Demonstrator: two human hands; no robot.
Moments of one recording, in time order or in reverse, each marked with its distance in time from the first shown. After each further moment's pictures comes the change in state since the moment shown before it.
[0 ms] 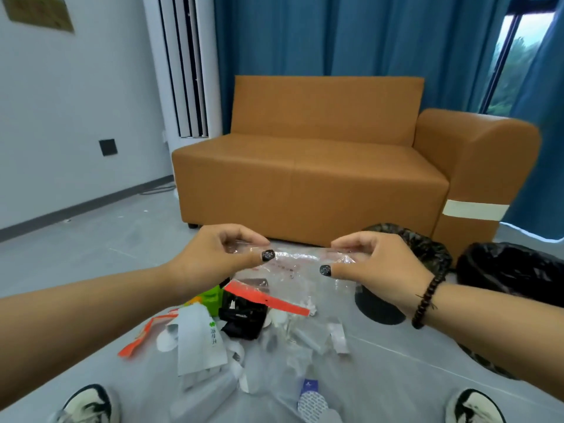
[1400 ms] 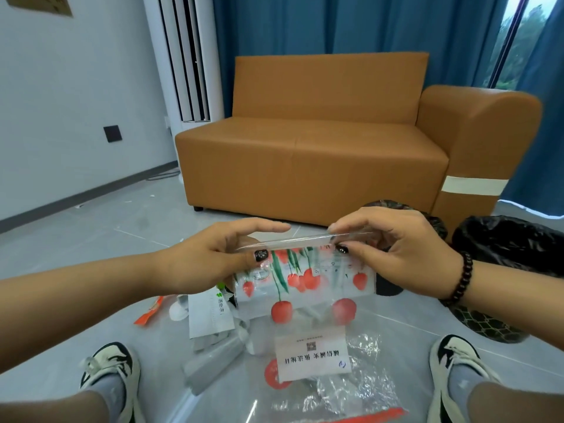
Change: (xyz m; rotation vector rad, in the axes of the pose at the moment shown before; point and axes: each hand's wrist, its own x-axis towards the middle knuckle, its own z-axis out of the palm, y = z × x) left_hand -0.063 0.030 0.003 0.066 -0.445 -0.010; right_hand -0.035 0.014 -0.024 -0.182 -0.058 -0.902
